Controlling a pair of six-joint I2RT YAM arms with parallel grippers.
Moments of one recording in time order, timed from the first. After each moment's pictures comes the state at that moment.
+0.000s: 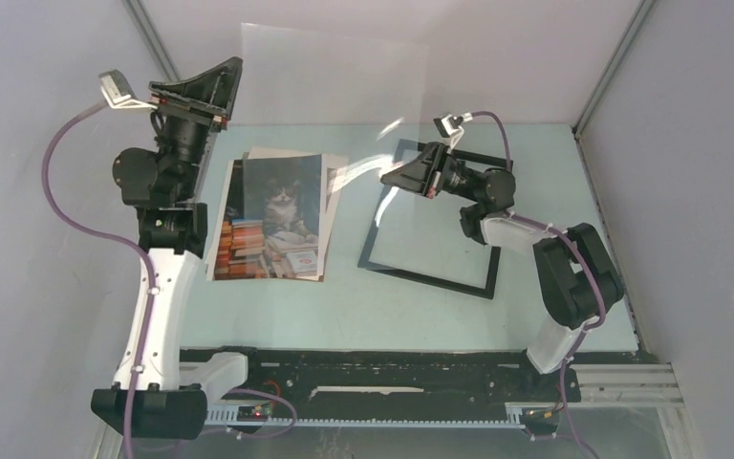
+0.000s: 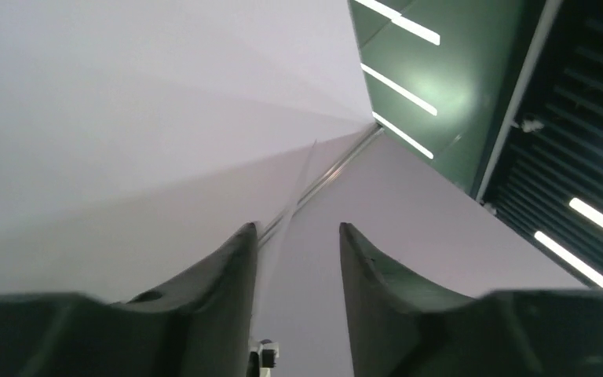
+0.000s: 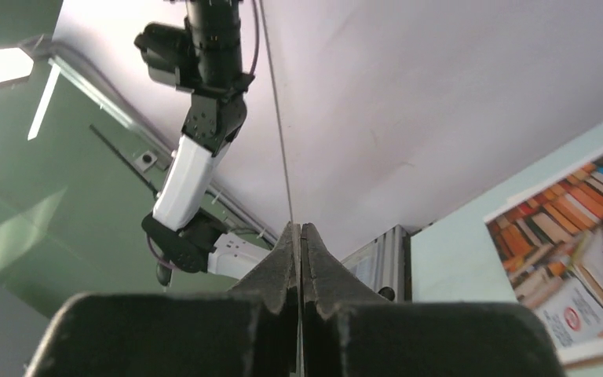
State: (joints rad) left arm -0.03 1.07 1.31 0.40 0.27 -1.22; right arm 0.44 1.73 1.03 1.47 -0.92 1.49
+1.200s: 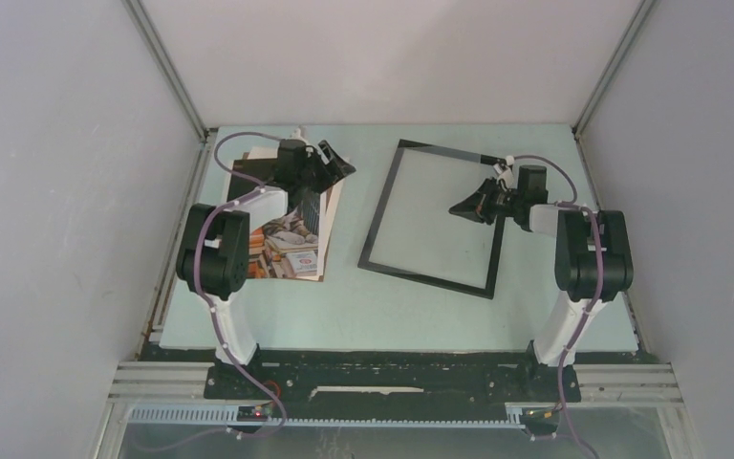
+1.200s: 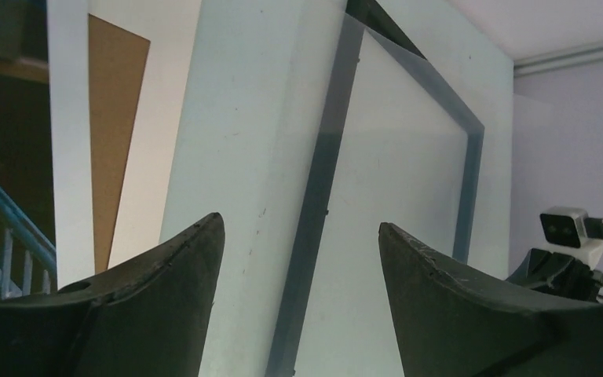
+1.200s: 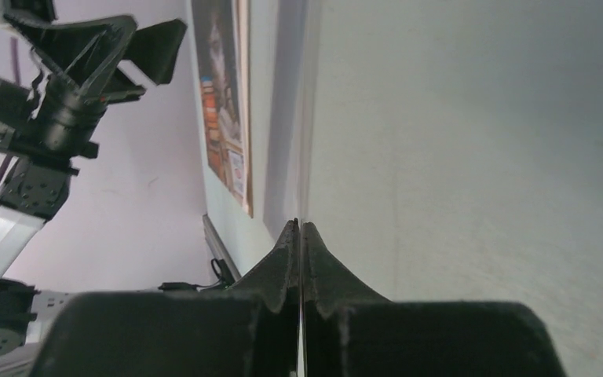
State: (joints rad) left arm -0.23 1.91 1.23 0.19 0.24 -0.77; right arm -0.02 1.87 0.99 0.22 -0.94 0.73
